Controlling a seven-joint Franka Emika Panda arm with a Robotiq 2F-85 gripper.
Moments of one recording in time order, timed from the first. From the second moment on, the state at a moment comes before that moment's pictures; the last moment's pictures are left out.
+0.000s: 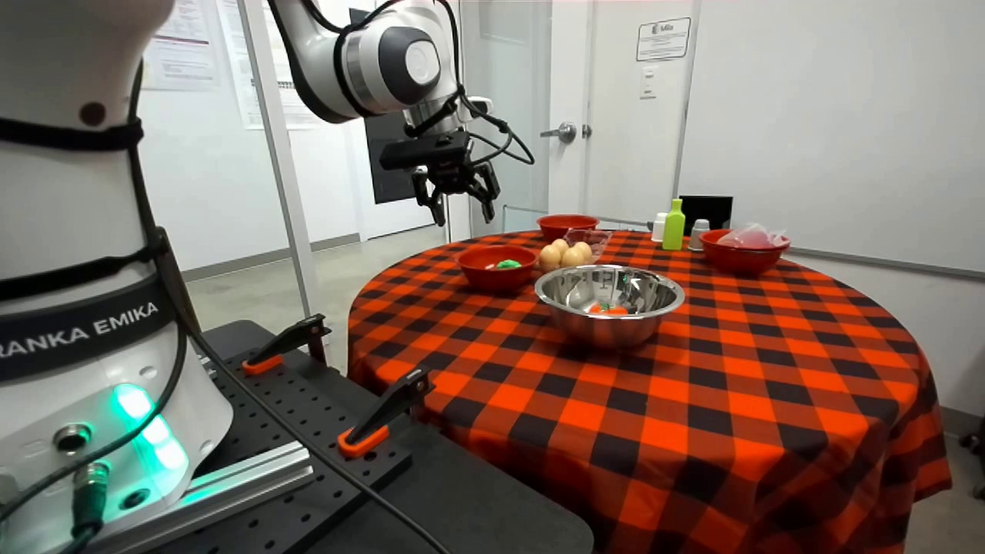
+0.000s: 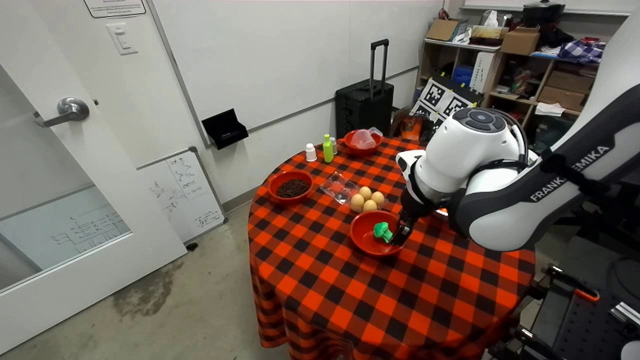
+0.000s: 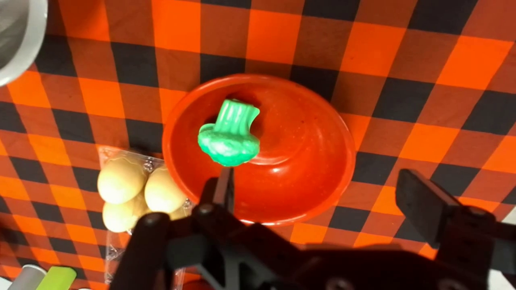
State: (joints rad) arm 0.58 0.19 -0.38 -2.57 -0.07 3.06 -0.10
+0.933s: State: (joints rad) arm 0.56 0.22 -0.36 -2.53 -0.06 3.06 -0.10
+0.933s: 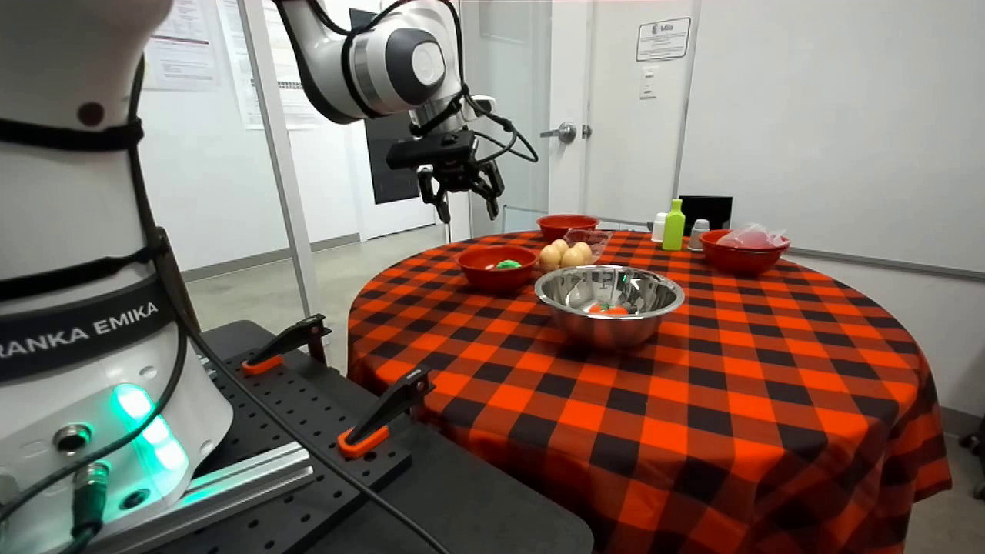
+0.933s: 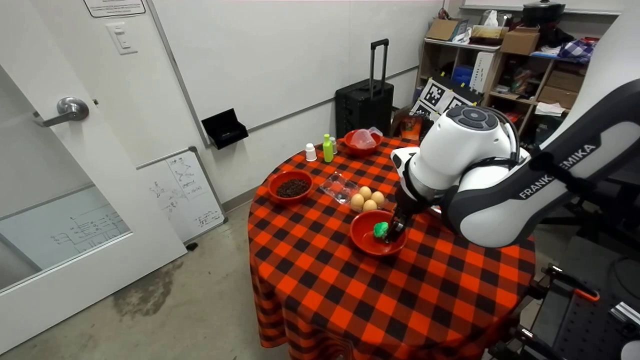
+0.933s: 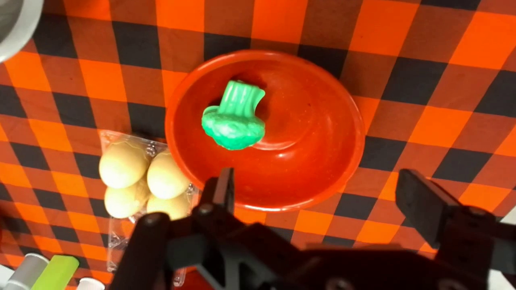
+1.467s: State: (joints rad) arm 0.53 0.34 -0.33 -2.40 -0.06 3.06 -0.10
